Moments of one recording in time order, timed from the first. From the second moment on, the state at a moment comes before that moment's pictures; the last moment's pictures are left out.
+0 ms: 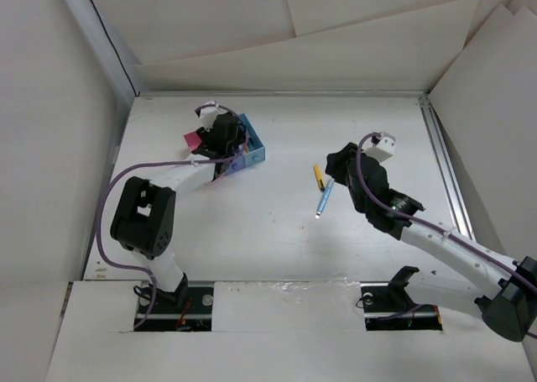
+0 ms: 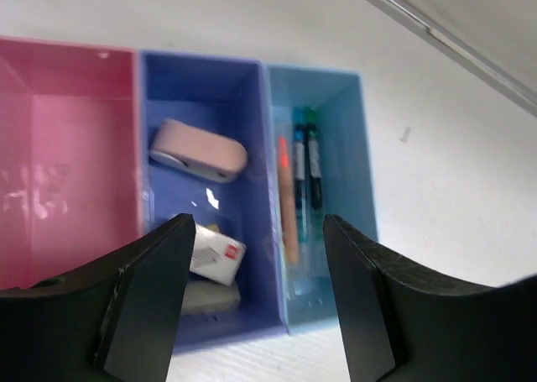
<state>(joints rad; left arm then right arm) -0.40 1.70 1.11 0.05 -0.51 -0.70 0.74 1.04 0.82 -0.10 0.66 0.76</state>
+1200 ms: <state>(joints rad) -0.94 2.25 1.58 -0.05 -0.51 -0.61 0.68 0.86 0.77 -0.16 0.80 0.90</state>
